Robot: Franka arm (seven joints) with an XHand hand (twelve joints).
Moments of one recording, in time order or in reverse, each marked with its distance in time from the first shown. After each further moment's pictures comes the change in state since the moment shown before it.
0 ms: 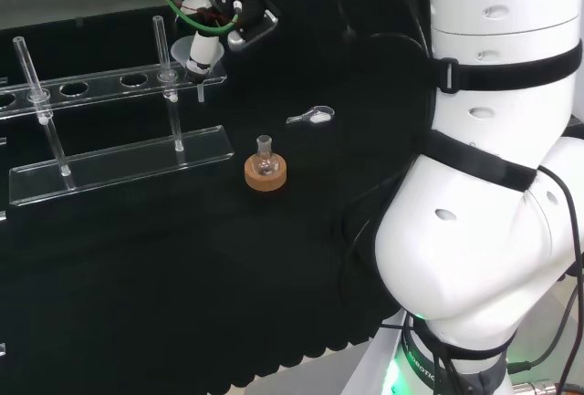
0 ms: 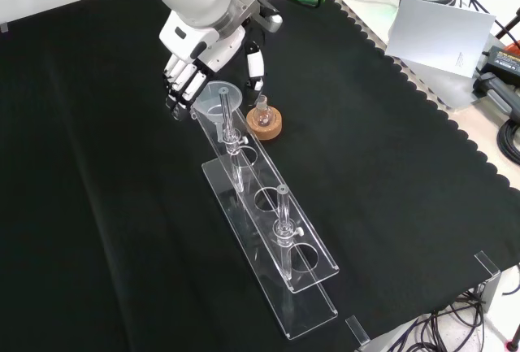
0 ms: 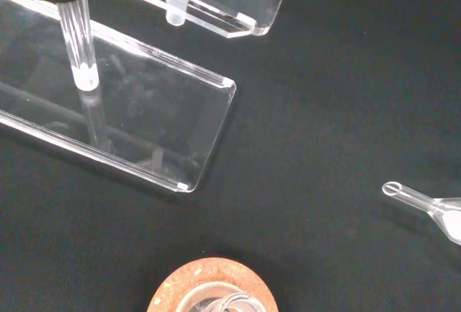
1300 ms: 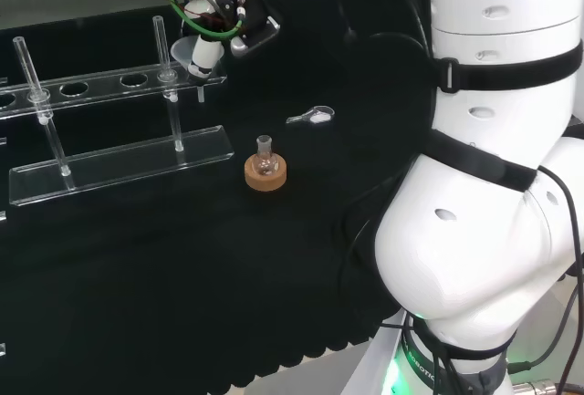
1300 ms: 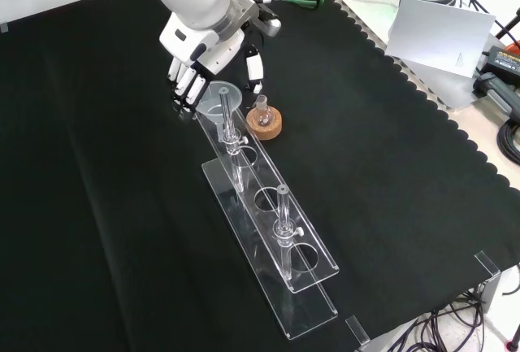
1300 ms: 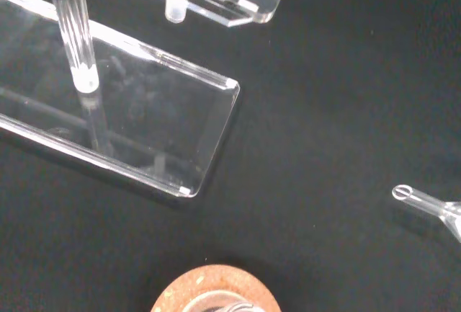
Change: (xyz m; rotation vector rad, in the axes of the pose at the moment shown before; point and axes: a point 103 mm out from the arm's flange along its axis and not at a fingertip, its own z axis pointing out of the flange) arm -0.001 0.004 0.009 -0.028 0.012 -0.003
